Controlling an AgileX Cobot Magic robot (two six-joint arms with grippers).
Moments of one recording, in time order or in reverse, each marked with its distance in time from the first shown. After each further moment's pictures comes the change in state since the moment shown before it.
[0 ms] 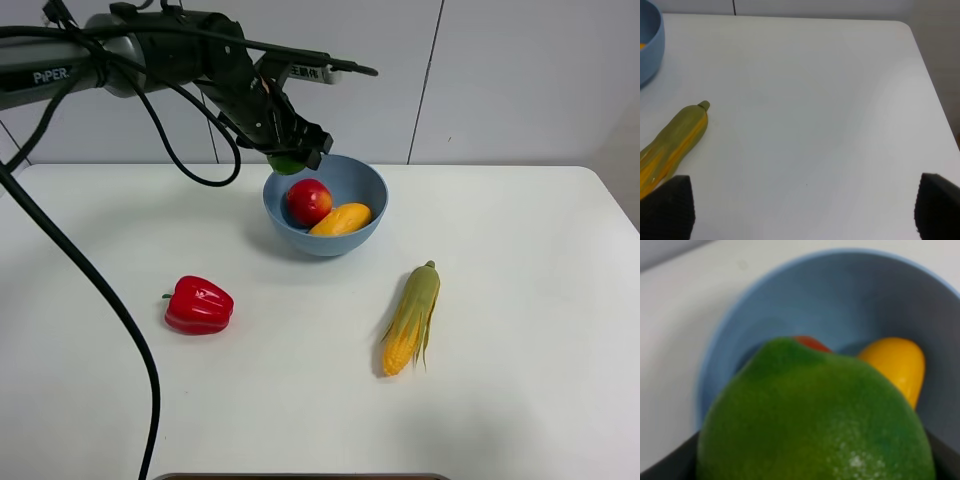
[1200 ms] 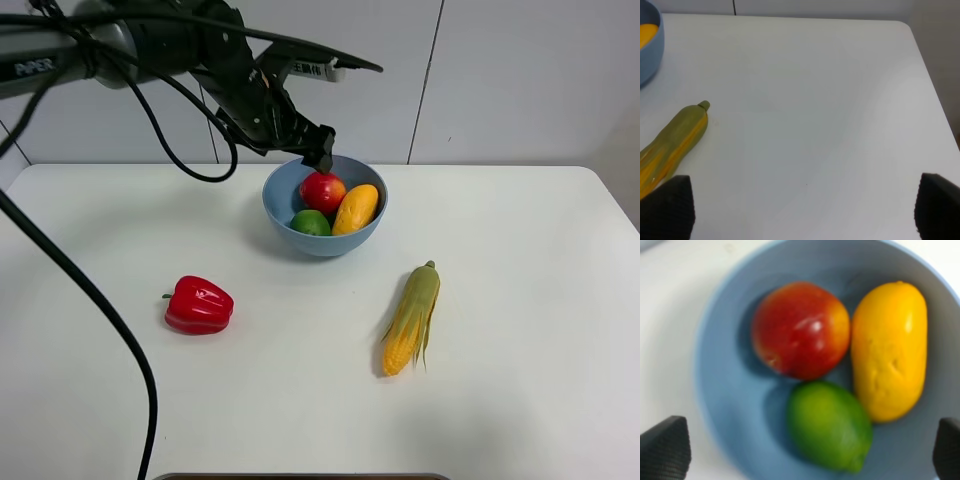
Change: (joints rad) left arm 0.000 -0.087 0.000 0.034 0.125 0.000; right arm 0.000 0.000 0.000 0.000 0.000 0.000
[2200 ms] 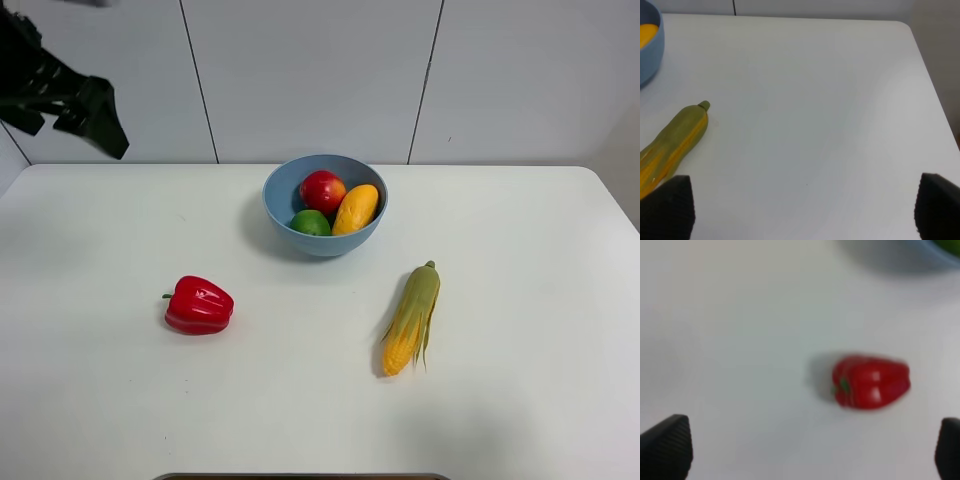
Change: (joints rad) left arm 0.303 -0.627 0.356 0.029 0.440 0.109; right arm 0.000 0.000 0.000 0.000 0.000 0.000
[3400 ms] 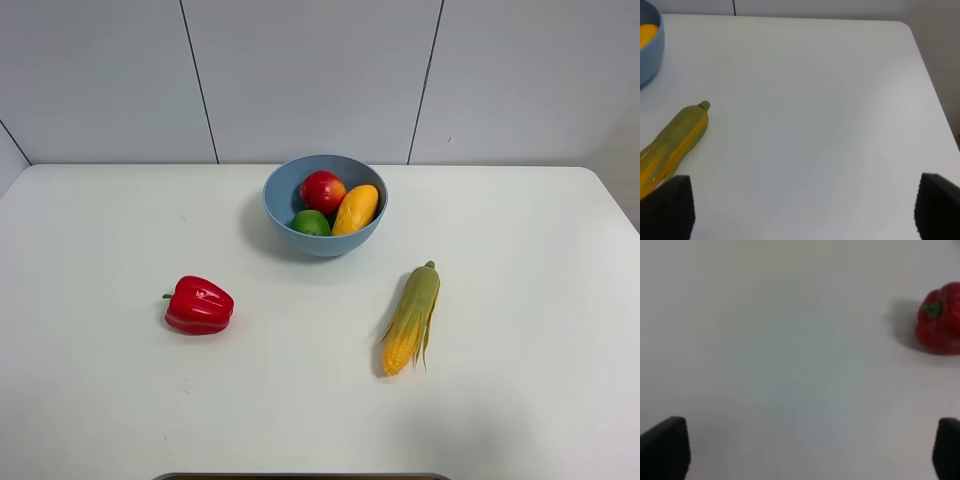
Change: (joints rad) left arm 0.244 -1.319 0.947 0.094 -0.124 -0.192; right arm 0.000 0.000 0.000 0.001 0.000 0.000
